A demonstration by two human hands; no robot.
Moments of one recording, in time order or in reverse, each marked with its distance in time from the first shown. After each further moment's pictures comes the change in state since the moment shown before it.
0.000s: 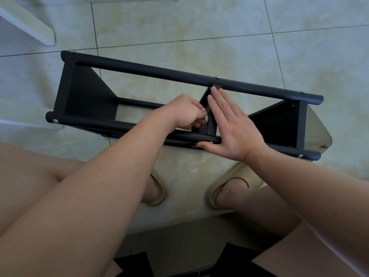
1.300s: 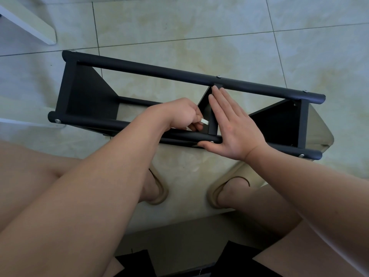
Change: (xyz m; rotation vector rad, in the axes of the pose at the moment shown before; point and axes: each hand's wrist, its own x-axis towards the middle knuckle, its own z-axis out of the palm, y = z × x) left_hand -0.003 -0.005 -0.009 0.198 -0.121 -0.005; right_hand -0.001 0.000 0.002 0.000 0.030 -0.017
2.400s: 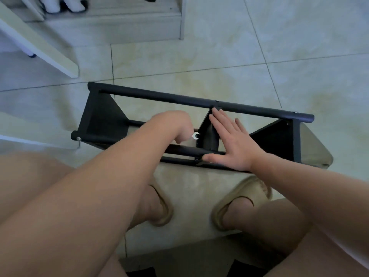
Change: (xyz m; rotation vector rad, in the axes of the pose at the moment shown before) left_hand -0.029 0.035 -0.021 0.839 0.110 -0.138; right_hand 0.008 0.001 -0.024 0.174 -0.248 0.101
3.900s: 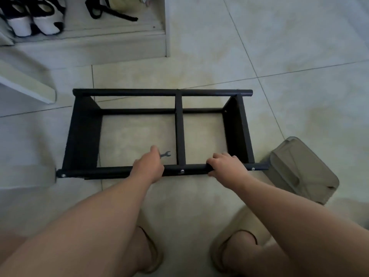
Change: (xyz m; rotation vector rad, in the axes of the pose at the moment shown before) left_hand 0.116 -0.062 0.085 -0.299 0.277 -0.197; right_hand 0.067 0.067 0.059 -0.214 -0.261 0.234
